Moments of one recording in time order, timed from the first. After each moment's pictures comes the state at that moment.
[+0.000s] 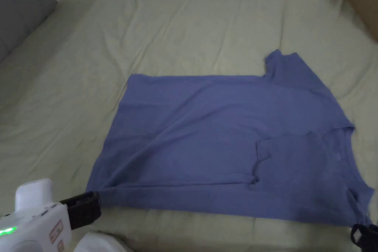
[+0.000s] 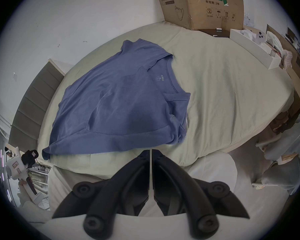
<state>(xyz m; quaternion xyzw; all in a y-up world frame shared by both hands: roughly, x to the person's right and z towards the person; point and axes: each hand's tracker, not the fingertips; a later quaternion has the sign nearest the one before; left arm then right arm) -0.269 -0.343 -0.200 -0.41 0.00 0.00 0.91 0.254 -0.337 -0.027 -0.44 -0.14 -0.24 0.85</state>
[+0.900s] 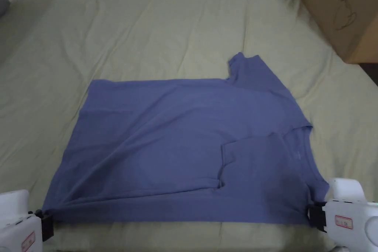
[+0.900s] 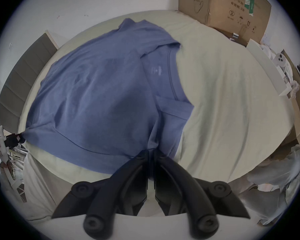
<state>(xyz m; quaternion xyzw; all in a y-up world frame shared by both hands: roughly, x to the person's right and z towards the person) -0.249 -0.354 -0.222 -0.46 -0.03 -0.05 0.88 0.287 -0.368 -0.083 -0.51 -0.12 -0.14 0.84</state>
